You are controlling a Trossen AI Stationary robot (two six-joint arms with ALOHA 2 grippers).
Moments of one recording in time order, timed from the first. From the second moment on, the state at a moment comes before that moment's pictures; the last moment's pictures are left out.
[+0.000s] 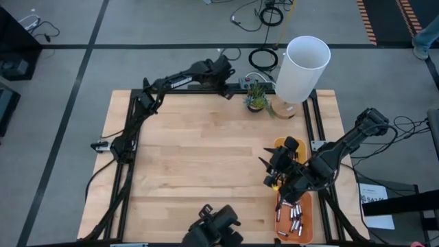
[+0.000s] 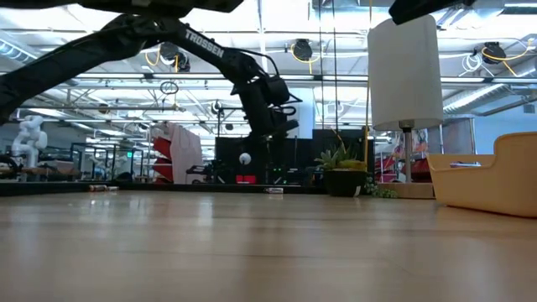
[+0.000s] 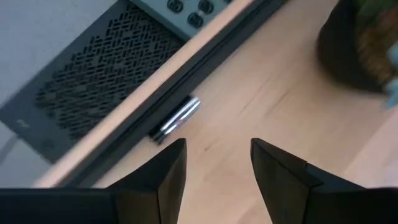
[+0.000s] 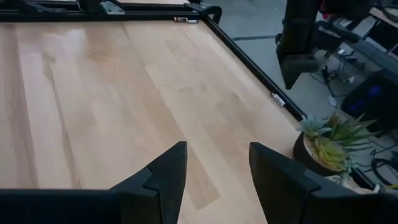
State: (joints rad) left arm 0.65 2.37 2.16 -0.91 0.10 -0.18; right arm 0.65 1.36 1.15 -0.94 1.01 0.85
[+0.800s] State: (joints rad) left arm 0.63 2.37 2.16 -0.86 0.00 -0.57; right arm 0.65 1.36 1.15 -0.93 0.94 0.91
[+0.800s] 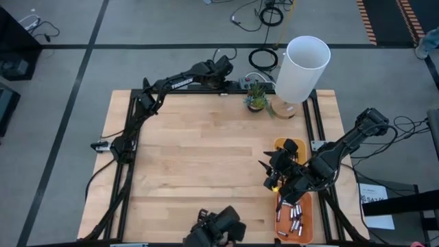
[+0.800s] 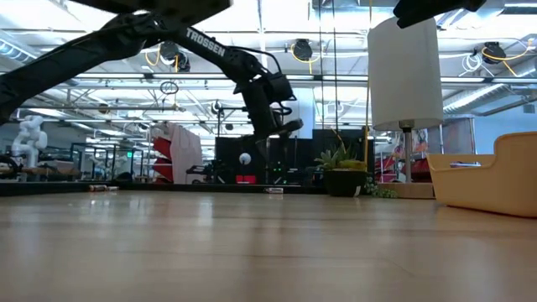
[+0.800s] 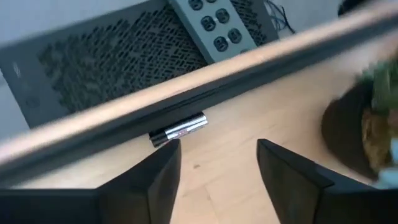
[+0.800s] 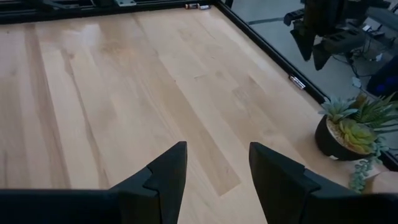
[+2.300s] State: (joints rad) left arm 0.70 2.50 2.16 -0.81 0.06 -0.78; right arm 0.65 1.36 1.15 -0.93 0.94 0.85
